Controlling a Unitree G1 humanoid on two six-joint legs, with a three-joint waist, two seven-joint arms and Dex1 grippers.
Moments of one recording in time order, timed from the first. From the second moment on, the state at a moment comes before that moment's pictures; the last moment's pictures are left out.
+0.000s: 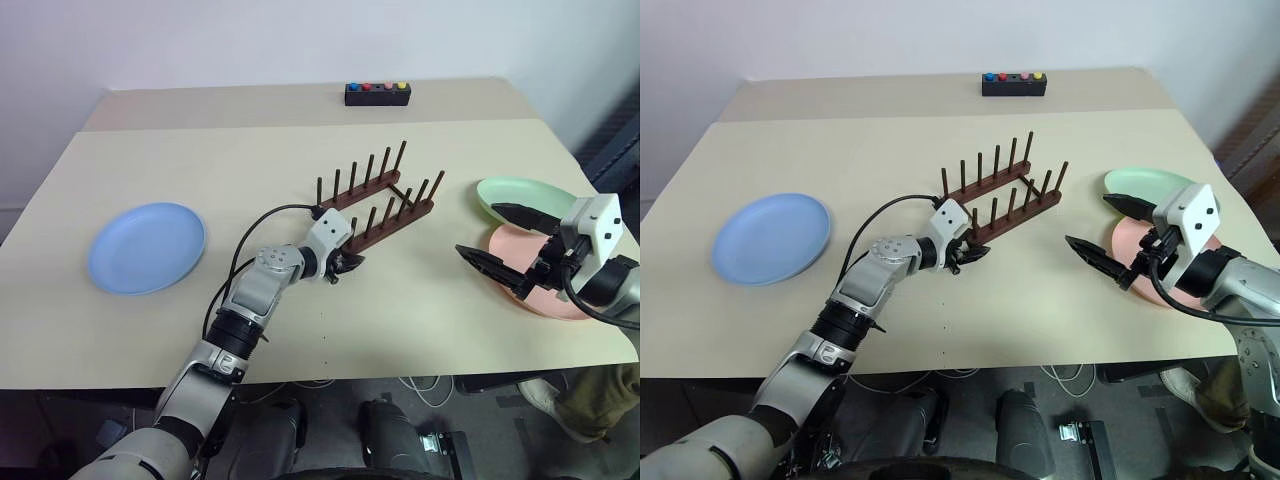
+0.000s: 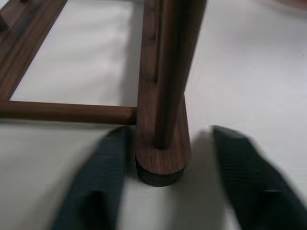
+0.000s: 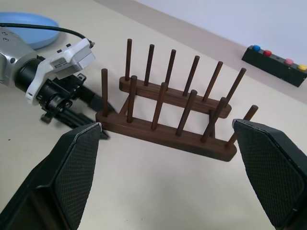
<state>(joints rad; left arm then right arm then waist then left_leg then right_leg) -0.64 0.09 -0.29 0.31 -0.01 0.48 -0.66 -0.01 -0.82 -0.44 -0.41 0.61 0.45 0.84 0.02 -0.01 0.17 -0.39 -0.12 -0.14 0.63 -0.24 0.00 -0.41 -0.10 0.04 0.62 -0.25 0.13</state>
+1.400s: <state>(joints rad) -0.66 0.28 -0.30 0.46 -0.07 0.08 -1.13 0.22 -0.87 -0.64 -0.39 0.68 0.49 0.97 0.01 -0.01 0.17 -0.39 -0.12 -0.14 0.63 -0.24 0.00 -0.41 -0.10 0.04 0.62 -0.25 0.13</state>
